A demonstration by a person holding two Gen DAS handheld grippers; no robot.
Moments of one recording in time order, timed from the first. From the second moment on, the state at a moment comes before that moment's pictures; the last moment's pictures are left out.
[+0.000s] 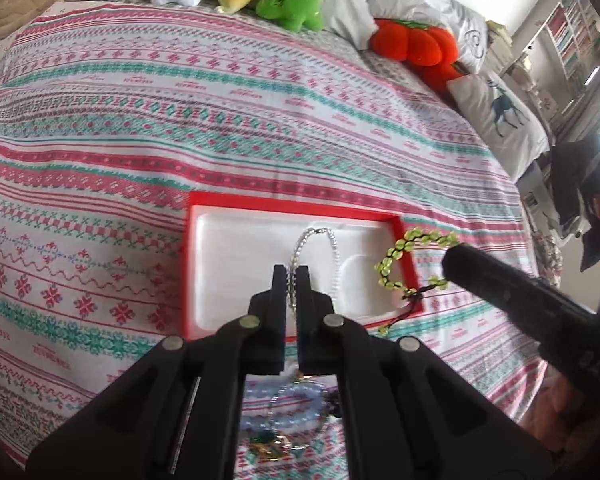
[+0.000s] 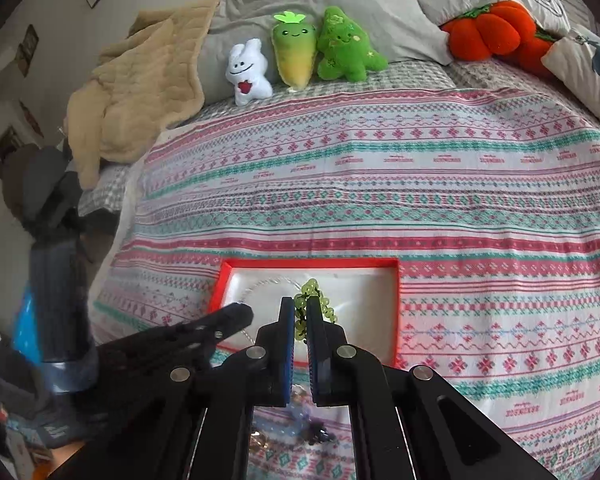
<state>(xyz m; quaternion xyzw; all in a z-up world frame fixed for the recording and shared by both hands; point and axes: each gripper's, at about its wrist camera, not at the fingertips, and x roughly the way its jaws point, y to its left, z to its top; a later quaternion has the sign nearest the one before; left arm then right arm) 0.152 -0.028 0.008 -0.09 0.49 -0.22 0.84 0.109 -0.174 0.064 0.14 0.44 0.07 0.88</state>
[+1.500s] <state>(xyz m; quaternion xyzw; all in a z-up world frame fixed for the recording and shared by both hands) 0.108 -0.017 0.026 0.06 0.48 -0.12 0.87 0.082 -0.183 0.047 0.04 0.47 0.03 0.88</state>
